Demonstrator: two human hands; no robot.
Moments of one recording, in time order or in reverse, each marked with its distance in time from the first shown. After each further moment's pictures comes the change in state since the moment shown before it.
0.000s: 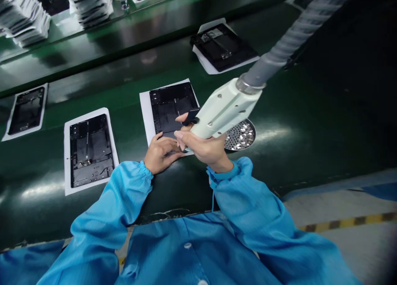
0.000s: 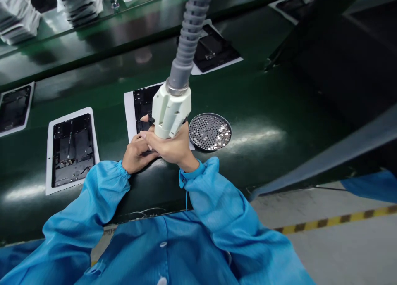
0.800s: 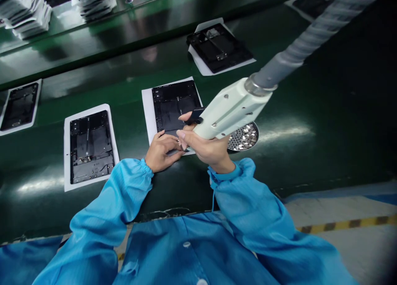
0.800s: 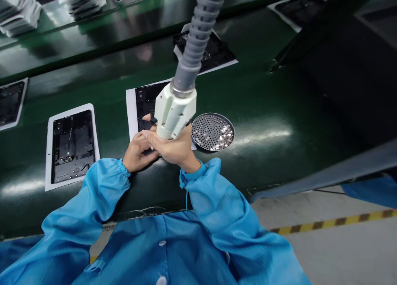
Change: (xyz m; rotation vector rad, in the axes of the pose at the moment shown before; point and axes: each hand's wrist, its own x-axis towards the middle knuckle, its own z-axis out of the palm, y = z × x) left_hand 0.002 0.001 0.002 0.000 0.022 0.006; right_hand -0.001 0.005 0.000 -0.025 0.010 -0.020
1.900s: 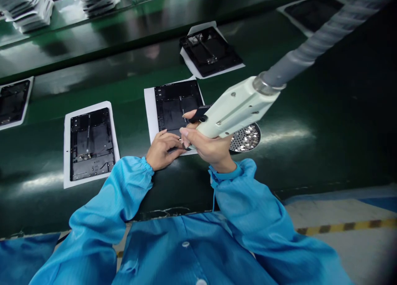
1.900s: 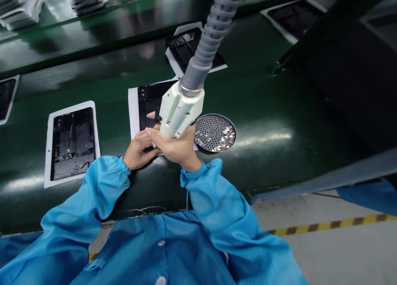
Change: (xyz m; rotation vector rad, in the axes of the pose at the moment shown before) left_hand 0.003 -0.001 -0.001 -0.073 -0.024 -0.009; right_hand 0.001 0.003 0.002 -0.009 0.019 -0.058
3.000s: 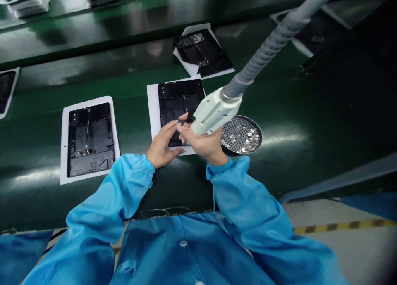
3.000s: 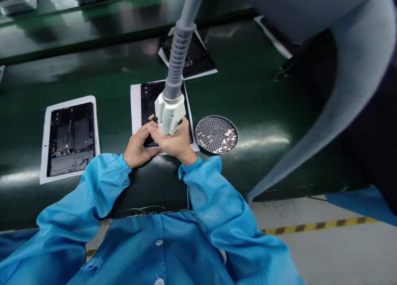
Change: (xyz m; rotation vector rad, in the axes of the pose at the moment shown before) left_hand -0.003 -0.005 0.003 -0.111 0.114 -0.094; right_hand 0.007 0.028 0.001 -0.179 -0.051 0.008
